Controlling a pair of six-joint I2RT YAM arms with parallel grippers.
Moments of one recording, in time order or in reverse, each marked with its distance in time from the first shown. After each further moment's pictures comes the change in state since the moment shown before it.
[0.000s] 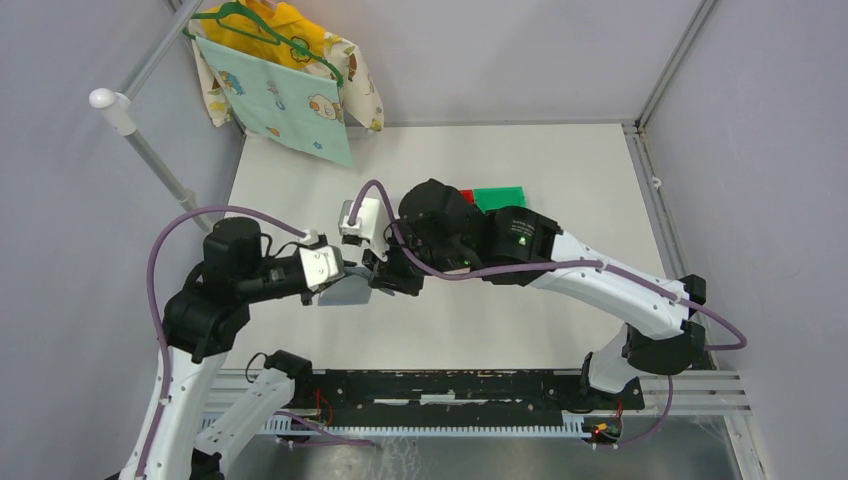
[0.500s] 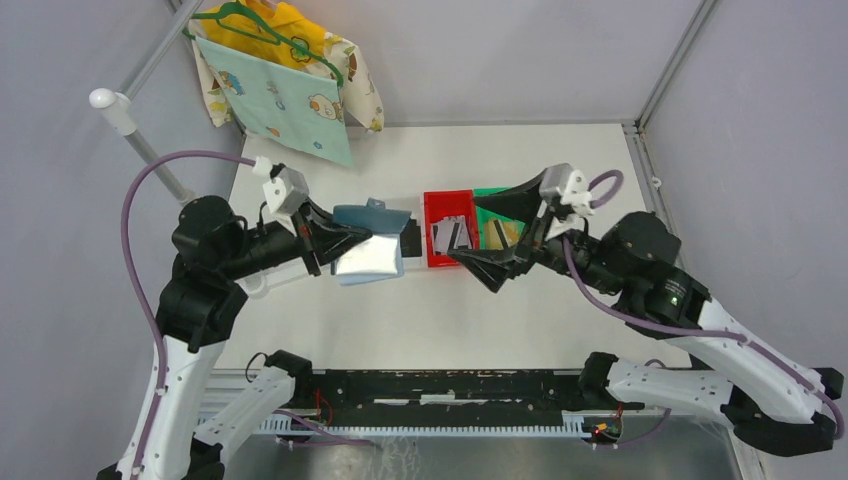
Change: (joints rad) left arm 0.001 0.069 0.099 0.348 0.050 -0.721; right arm -0.218 -0.664 -0.661 0.635 0.080 0.117
